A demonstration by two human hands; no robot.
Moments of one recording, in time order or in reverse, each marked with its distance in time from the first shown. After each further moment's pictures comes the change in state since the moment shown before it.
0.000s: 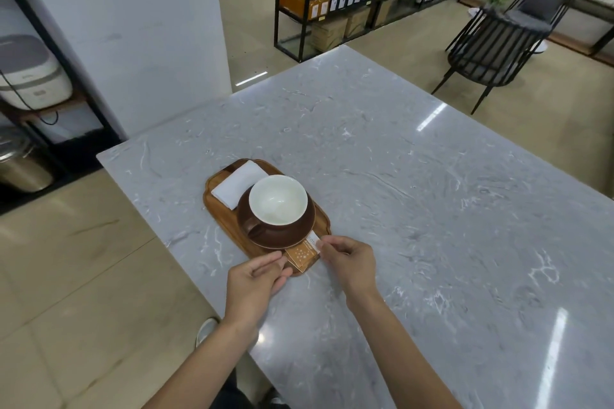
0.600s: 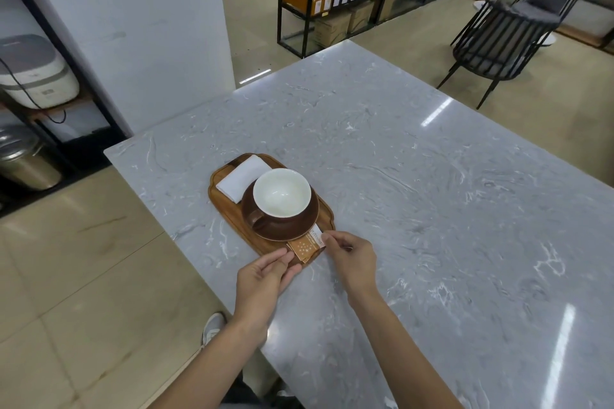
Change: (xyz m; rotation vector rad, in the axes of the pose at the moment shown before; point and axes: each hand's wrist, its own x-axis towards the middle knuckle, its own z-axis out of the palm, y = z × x) left_hand -0.011 -0.007 0.003 -0.135 -0.019 -0.034; right_hand 0.000 0.014 0.003 -0.111 -0.001 -0.156
